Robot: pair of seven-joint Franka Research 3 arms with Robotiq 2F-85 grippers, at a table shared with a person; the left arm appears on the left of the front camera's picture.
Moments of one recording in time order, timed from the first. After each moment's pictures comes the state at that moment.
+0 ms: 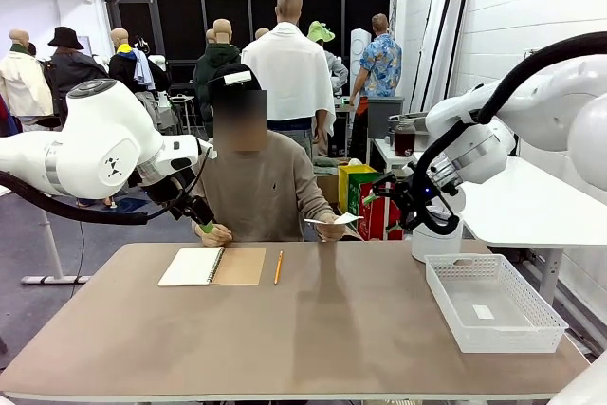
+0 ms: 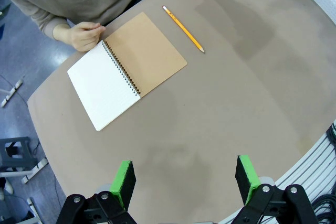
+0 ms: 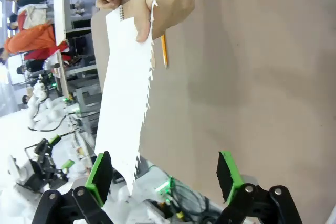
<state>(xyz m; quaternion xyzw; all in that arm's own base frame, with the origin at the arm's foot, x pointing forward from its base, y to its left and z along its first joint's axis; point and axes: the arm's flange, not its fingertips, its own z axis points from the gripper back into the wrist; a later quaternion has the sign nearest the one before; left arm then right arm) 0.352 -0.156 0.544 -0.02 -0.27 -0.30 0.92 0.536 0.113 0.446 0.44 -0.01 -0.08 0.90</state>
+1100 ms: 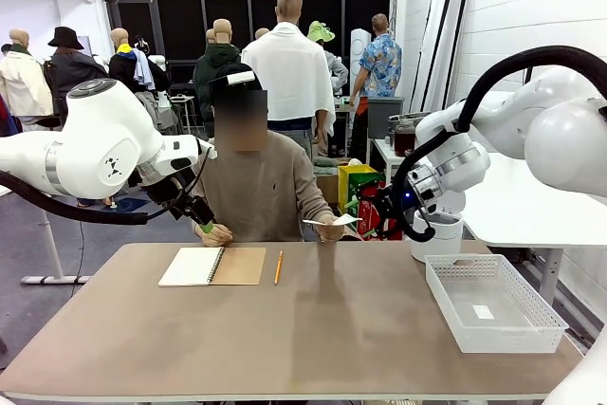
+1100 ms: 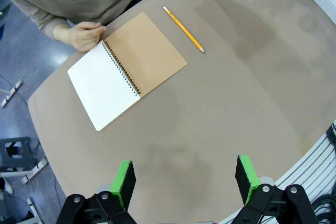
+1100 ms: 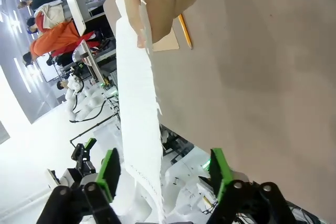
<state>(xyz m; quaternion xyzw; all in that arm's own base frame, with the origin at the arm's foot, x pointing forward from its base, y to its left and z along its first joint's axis) 0.352 -0.156 0.544 -0.02 -0.27 -0.30 0.92 0.570 0.146 0.412 0.50 0.11 -0.15 0.85</state>
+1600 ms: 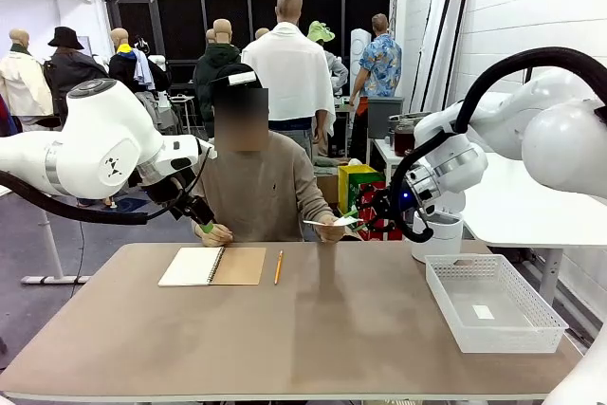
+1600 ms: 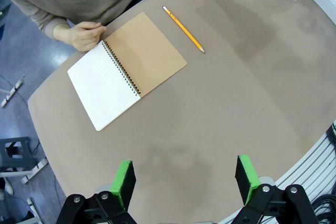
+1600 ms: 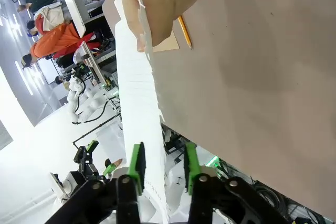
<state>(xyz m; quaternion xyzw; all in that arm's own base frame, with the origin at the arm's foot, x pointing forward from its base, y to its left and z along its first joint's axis) 0.352 -0.156 0.544 -0.02 -0.27 -0.30 0.92 0.573 0.148 0.408 0.50 0.12 -0.16 0.85</state>
